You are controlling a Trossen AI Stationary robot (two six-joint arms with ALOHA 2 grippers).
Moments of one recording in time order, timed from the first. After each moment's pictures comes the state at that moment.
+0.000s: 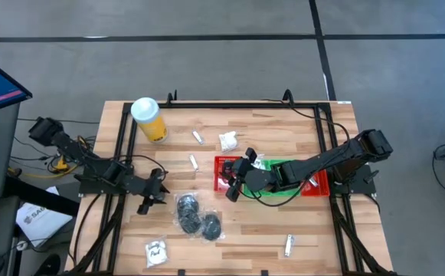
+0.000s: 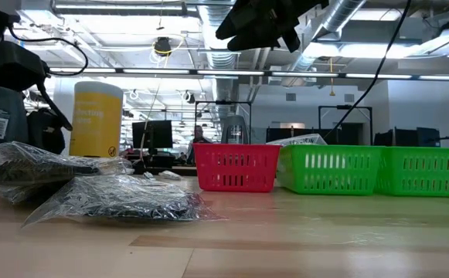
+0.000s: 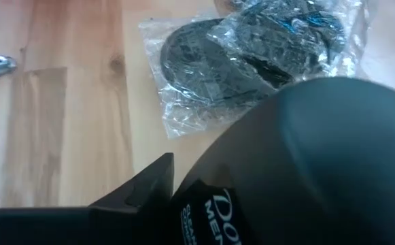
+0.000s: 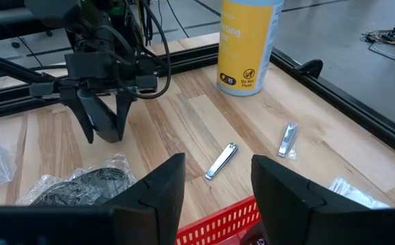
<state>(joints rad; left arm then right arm) -0.49 0.72 0.08 -0.08 -0.21 -0.22 0.29 1.63 1.12 0.01 0.65 0.34</state>
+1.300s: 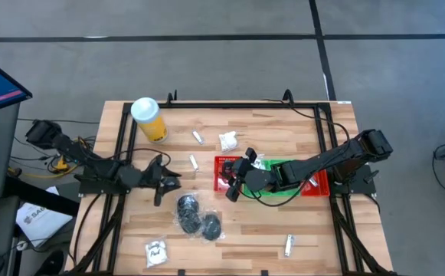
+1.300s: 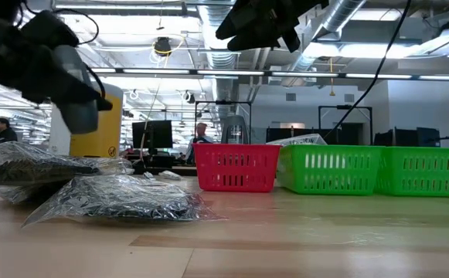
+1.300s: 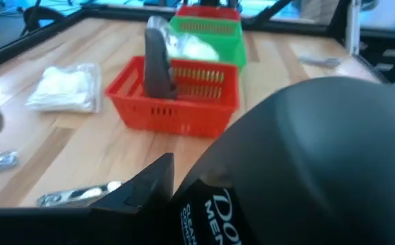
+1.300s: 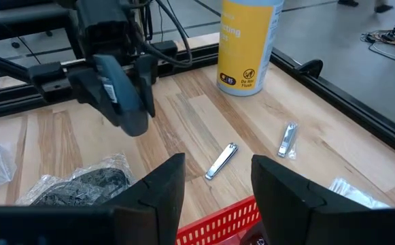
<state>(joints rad) -0.40 0.79 0.08 0.38 -0.47 -0.22 0.29 1.63 1.12 0.01 0.65 0.34</state>
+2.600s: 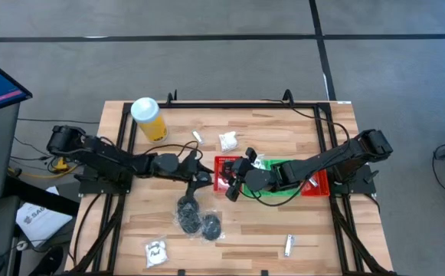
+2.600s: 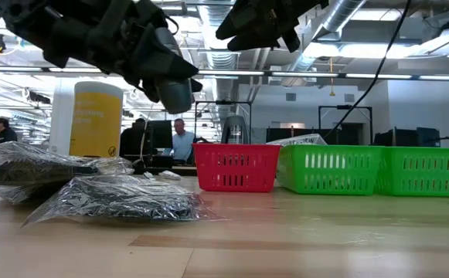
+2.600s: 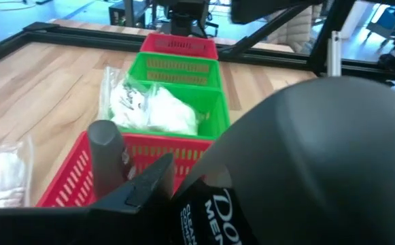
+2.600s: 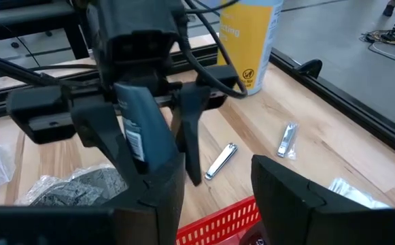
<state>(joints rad) -0.10 1.40 0.49 0.63 -0.07 -0.13 0.29 1.63 1.12 0.01 0.65 0.34</state>
